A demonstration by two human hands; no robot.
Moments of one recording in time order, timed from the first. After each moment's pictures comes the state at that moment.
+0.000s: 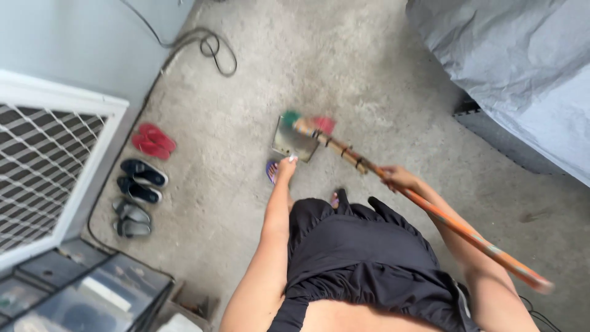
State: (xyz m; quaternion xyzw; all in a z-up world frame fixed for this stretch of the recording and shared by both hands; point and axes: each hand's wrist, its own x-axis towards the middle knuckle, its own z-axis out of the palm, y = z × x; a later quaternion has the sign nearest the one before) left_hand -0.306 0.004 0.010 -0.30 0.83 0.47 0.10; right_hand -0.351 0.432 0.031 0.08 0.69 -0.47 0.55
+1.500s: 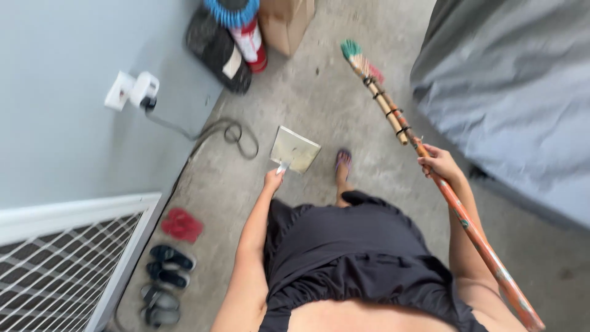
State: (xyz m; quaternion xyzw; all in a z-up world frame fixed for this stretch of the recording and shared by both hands) left_hand -0.663 -0.240 0.040 -0.22 0.83 0.49 0.17; right_hand -0.742 0.297 0.164 0.17 0.75 -0.58 0.28
